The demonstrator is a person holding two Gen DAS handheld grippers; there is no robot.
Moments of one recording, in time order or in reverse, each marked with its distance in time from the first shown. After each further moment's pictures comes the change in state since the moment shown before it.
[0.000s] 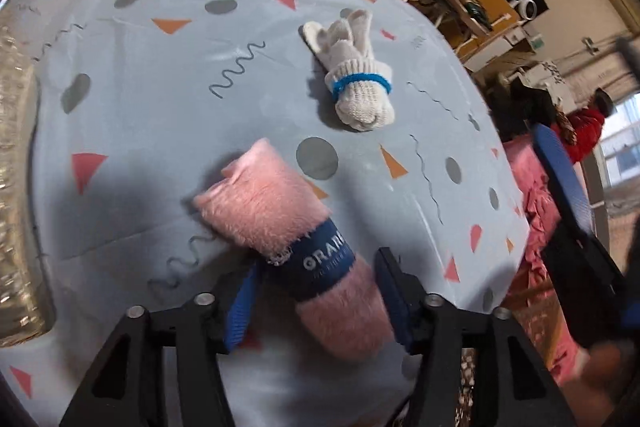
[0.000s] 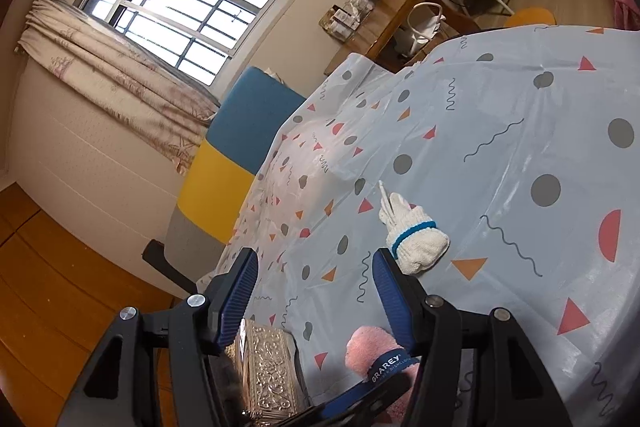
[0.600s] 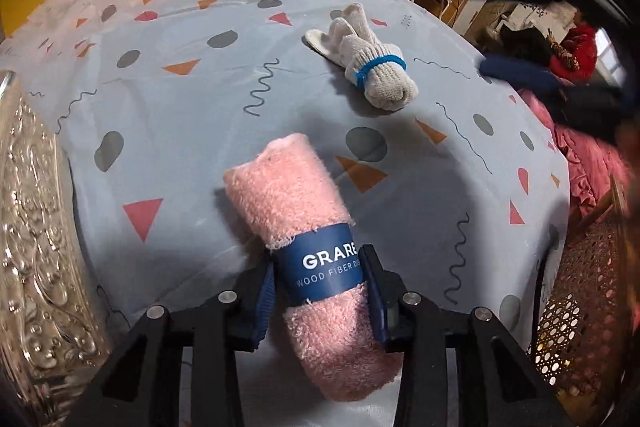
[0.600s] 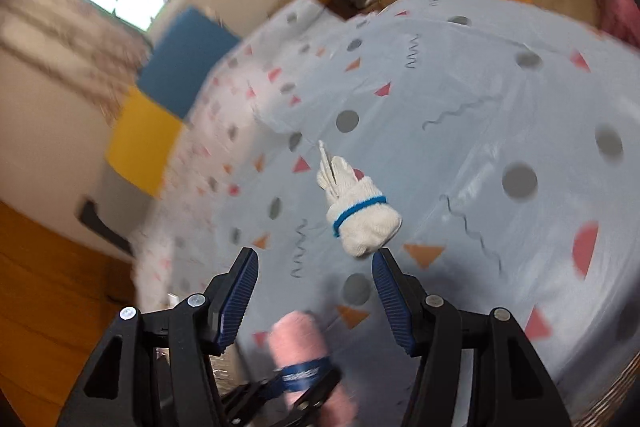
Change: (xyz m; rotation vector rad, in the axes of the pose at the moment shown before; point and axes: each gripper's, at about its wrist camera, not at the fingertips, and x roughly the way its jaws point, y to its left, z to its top) left arm -0.007 0.019 -0.019 0.307 -0.074 0.125; right arm 0.062 0.003 0.026 -0.072 0.265 -0.309
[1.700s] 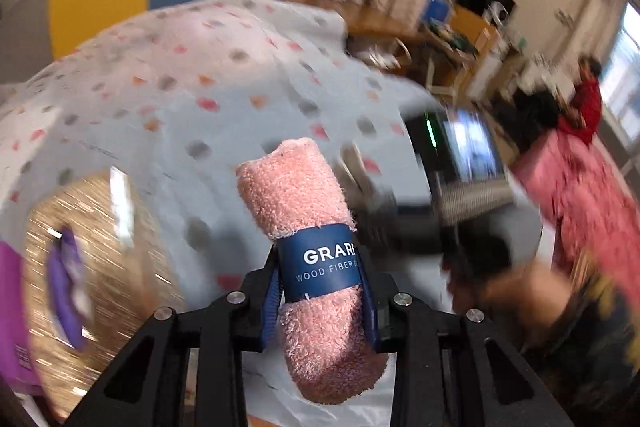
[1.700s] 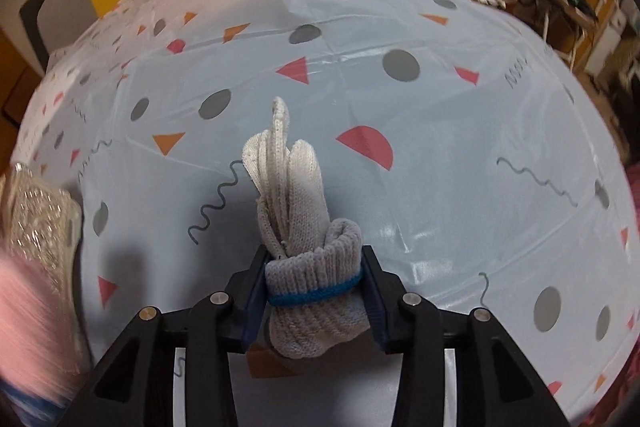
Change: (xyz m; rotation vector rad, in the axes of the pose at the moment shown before) left arm -0.108 0.021 0.045 -0.106 -0.227 0.058; right arm 0.112 0.026 -0.015 -0.556 0.242 -0.362
